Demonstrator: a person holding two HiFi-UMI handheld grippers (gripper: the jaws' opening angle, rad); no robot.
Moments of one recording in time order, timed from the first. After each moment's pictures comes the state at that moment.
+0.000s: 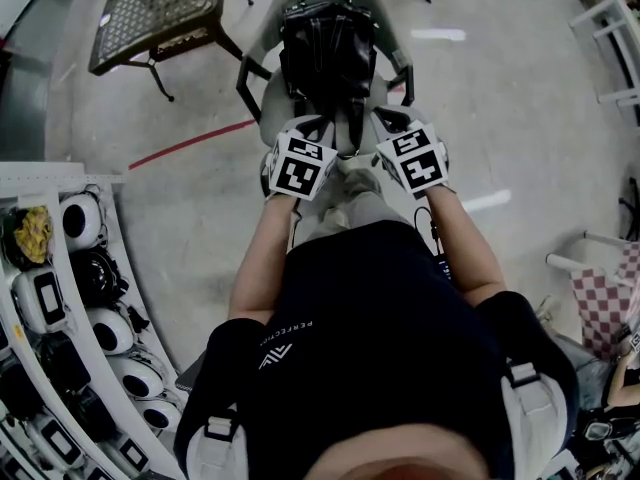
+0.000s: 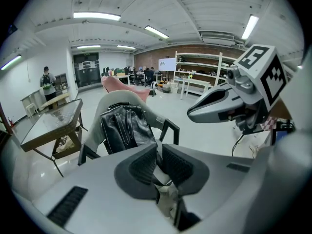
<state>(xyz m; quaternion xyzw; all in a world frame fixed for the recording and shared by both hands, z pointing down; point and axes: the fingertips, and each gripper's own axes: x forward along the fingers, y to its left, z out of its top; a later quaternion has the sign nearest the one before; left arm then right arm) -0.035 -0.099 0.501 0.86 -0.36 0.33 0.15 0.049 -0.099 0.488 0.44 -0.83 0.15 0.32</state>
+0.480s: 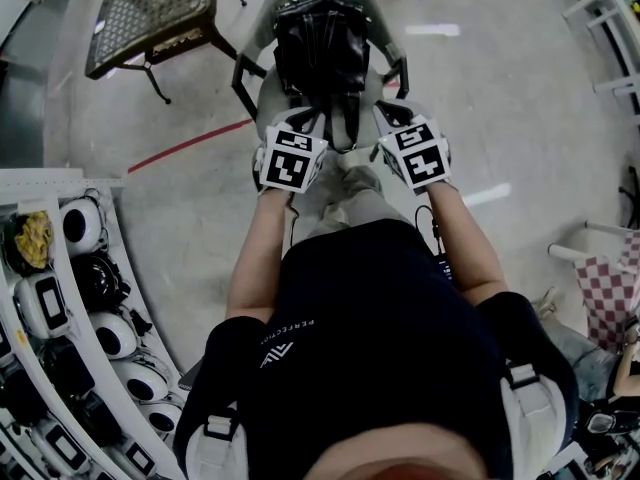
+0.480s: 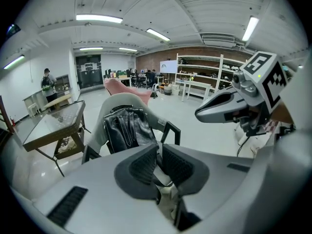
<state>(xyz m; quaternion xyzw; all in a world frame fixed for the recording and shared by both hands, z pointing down) -0.043 -0.097 0.489 0.86 -0.37 0.32 0.15 0.062 -0.087 0.479 0.47 -0.82 0.15 0.30</state>
